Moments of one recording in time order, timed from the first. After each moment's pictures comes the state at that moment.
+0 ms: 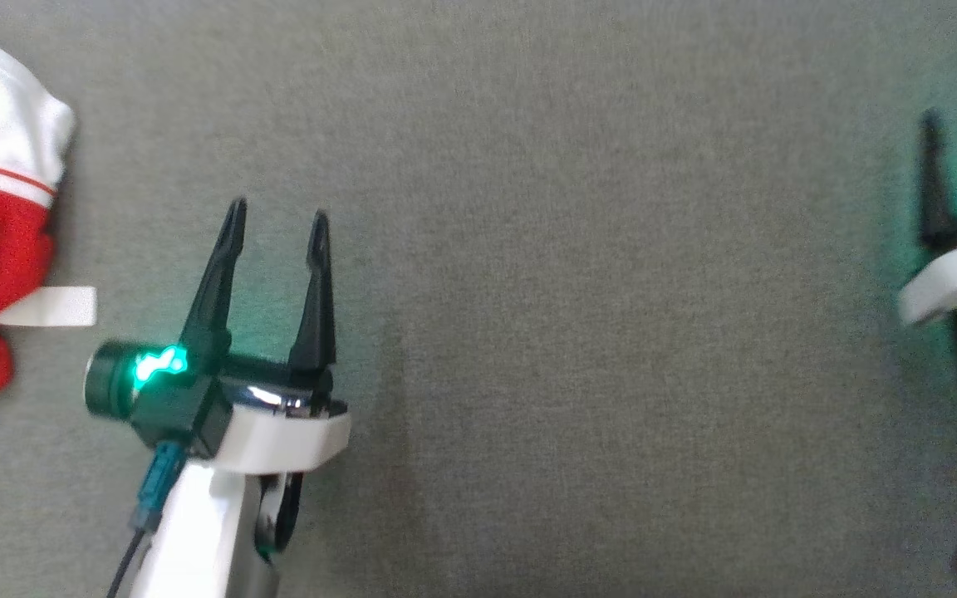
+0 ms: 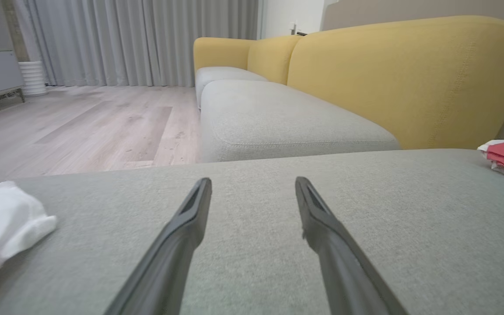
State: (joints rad) left arm -0.23 0.05 -0.20 0.07 -0.09 -0.03 -0.26; right arm -0.43 -0.29 -0.07 0.33 0.09 0.13 -0.03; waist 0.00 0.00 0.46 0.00
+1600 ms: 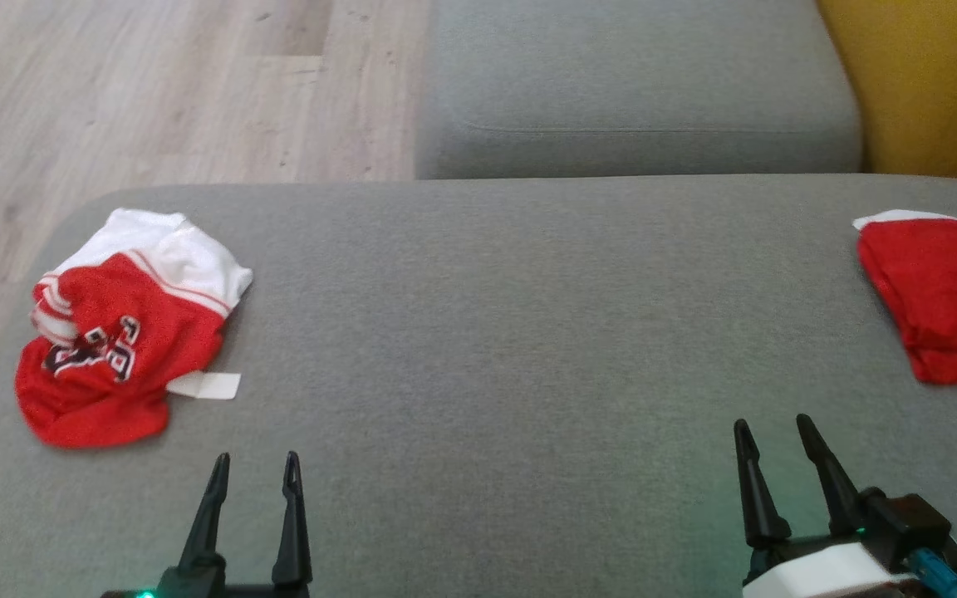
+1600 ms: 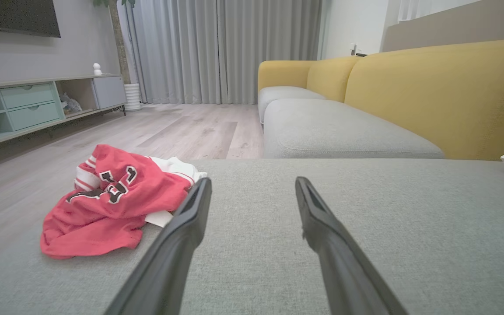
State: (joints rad) left arm 0.17 0.05 -0.15 0.14 -0.10 0.05 -0.26; right arm 0.13 -0.05 0.07 0.22 0.16 0.13 -0.25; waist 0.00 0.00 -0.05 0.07
